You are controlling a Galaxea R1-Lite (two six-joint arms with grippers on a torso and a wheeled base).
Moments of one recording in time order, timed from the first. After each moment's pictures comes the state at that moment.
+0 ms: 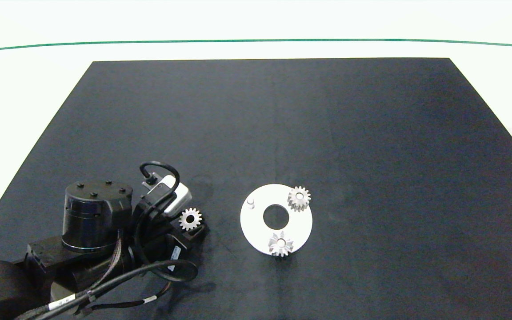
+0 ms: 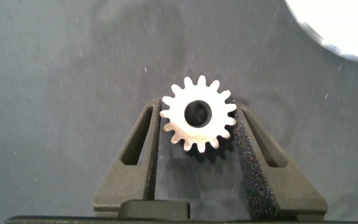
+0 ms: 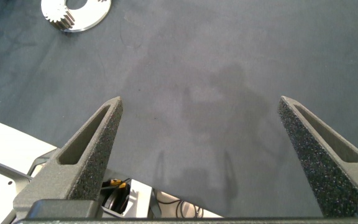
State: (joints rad) left arm -0.54 1.58 -0.49 -0.66 0.12 0.30; right arm 0.51 0.34 -0.67 0.54 -0.21 -0.11
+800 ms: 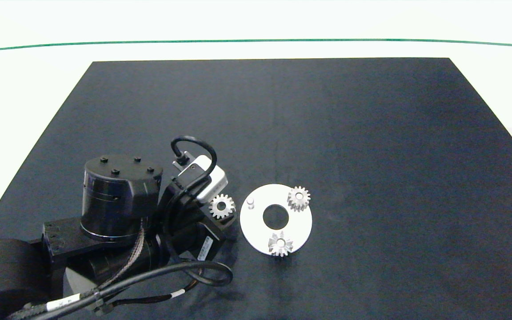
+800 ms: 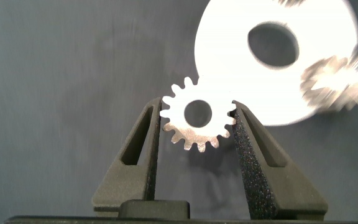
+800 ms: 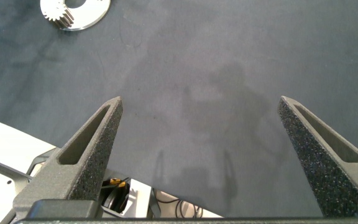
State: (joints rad) left arm -0.73 1.55 -0.69 -0.49 0.21 0.30; right arm 0.51 0.34 -0.67 0.54 -0.21 -0.11
